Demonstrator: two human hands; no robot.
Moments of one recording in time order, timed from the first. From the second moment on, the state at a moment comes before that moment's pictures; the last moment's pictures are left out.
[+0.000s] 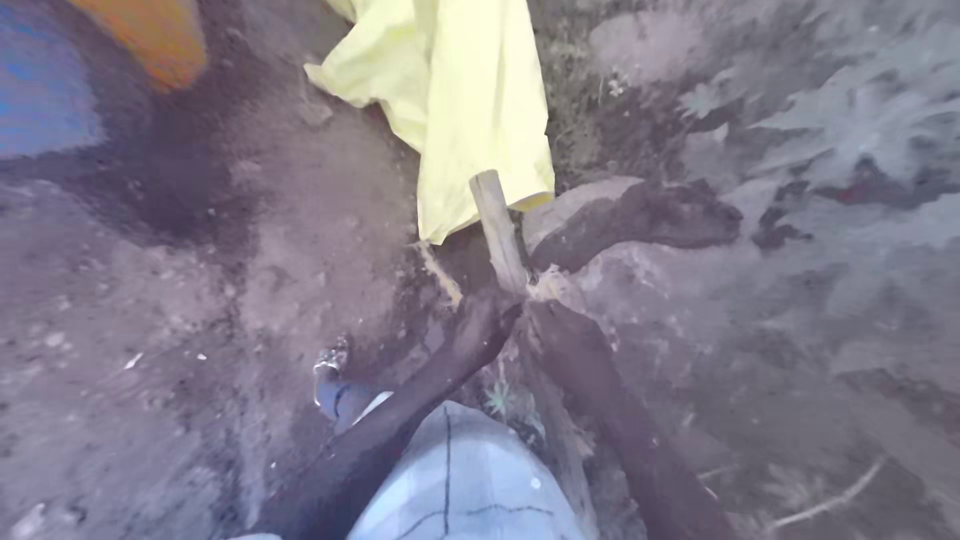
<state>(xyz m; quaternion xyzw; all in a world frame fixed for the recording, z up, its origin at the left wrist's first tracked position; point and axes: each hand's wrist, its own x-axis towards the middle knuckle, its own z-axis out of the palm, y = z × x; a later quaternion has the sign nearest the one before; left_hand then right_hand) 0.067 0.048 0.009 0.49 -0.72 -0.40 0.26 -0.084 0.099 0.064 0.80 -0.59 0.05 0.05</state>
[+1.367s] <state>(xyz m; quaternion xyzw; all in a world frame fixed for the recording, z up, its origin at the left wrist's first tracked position) 0.004 0.003 -0.053 0.41 -0.64 -0.53 0.37 -0.167 0.036 0.011 0.52 -0.68 0.36 -0.37</state>
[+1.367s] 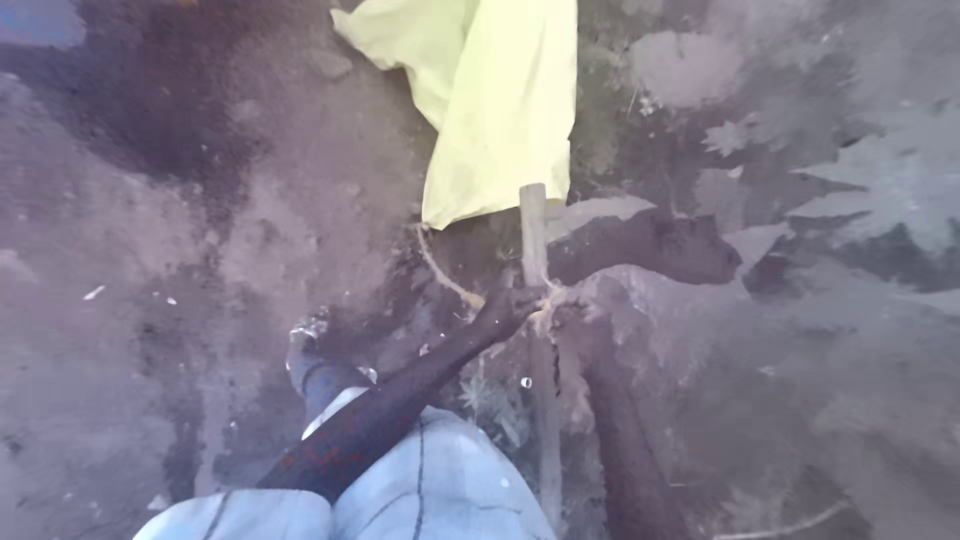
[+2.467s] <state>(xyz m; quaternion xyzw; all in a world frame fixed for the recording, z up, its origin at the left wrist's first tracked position) -0.023 -0.017 -0.058 0.38 -0.66 -0.55 0.35 -0.178 0.051 0.014 0.65 -0.68 0.26 -0.21</state>
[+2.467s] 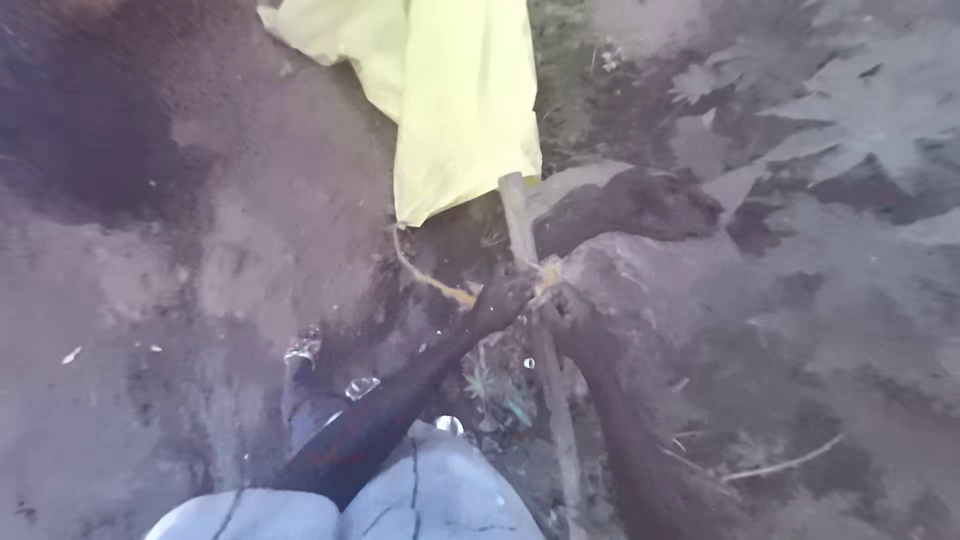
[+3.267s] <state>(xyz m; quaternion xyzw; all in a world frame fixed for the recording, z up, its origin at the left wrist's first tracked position) -0.065 -0.028 -0.074 0.46 -0.49 -0.62 0.40 -0.168 -0.006 0.064 0.68 -0.70 -0.18 -0.13</state>
